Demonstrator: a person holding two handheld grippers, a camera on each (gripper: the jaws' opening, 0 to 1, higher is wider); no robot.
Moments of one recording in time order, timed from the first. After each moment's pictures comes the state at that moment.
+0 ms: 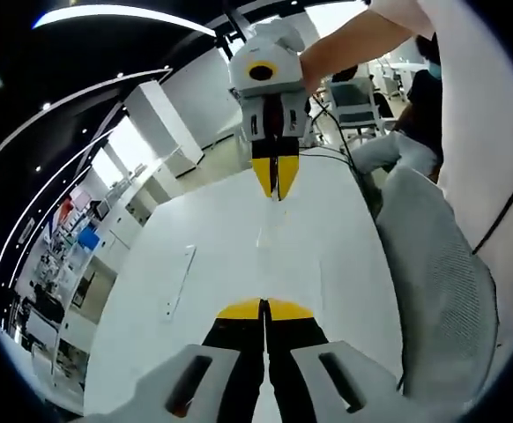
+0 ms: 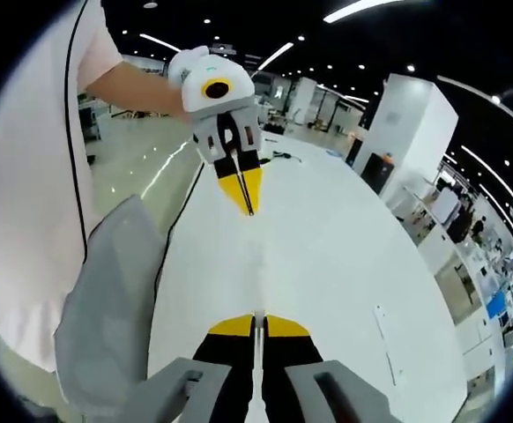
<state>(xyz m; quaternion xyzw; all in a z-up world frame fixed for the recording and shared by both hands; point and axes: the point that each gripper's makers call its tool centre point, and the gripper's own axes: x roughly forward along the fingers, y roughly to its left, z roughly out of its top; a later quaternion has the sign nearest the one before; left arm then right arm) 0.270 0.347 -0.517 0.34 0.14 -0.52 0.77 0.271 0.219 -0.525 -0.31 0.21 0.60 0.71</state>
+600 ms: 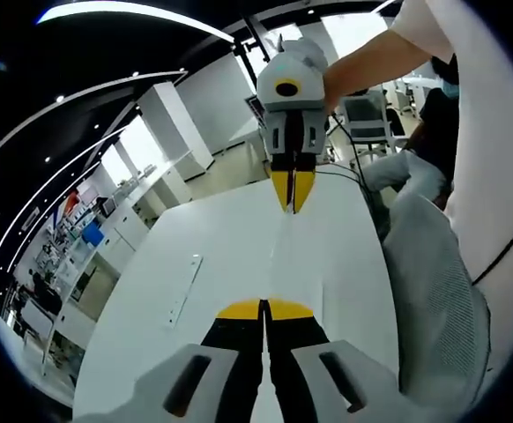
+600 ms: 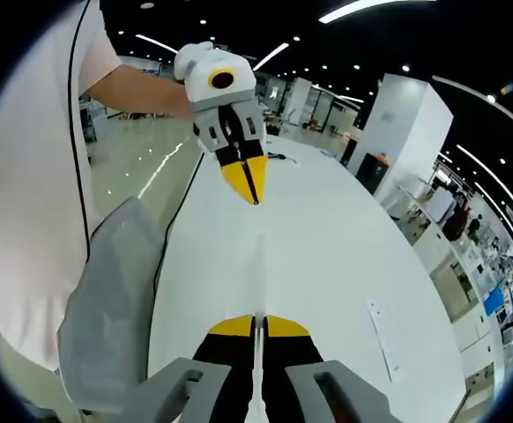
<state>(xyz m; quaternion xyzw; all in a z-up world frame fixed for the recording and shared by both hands) 0.274 0.314 -0.484 0.32 0.12 -0.53 0.78 0.270 0.221 -0.517 -0.33 0.19 0.60 0.70</state>
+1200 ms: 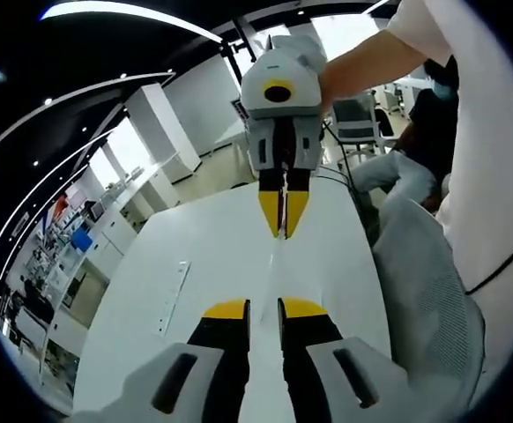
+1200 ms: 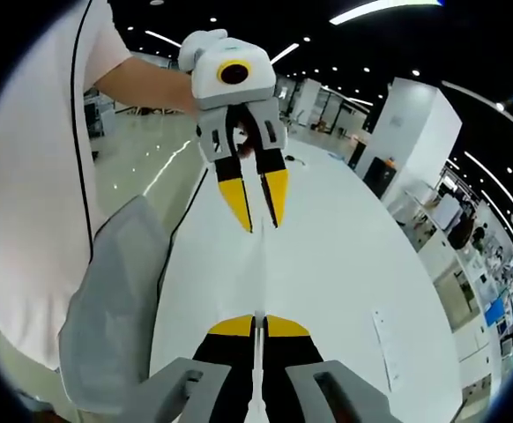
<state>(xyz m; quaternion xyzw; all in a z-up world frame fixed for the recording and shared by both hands) 0.262 0.295 -0.494 0.33 0.14 -0.56 0.75 0.261 0.237 -0.517 -0.35 0.19 0.61 0.69</state>
